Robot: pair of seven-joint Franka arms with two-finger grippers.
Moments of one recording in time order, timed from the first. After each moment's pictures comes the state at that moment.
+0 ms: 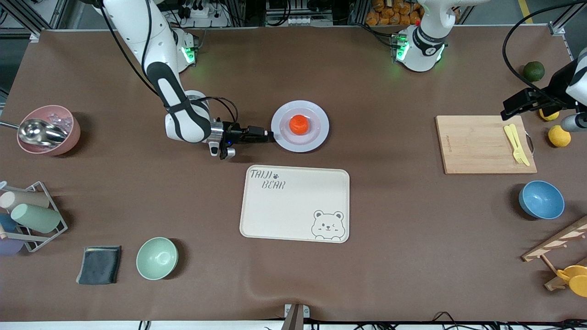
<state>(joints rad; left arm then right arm) 0.03 0.01 -0.06 -1.53 -0.01 1.46 -0.13 0.49 0.51 0.02 -2.30 1.82 2.11 -0.99</state>
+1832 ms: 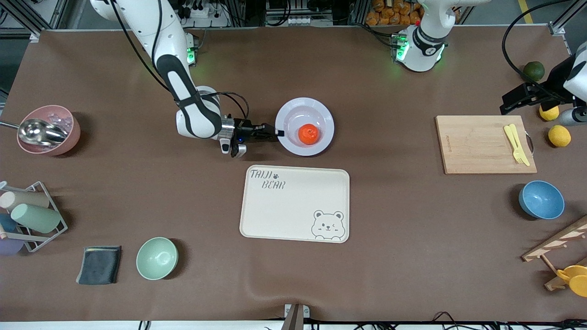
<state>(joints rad) 0.00 -0.02 -0.04 -1.56 -0.01 1.46 -0.12 0.57 0.50 0.01 -2.26 1.92 2.07 -1.00</state>
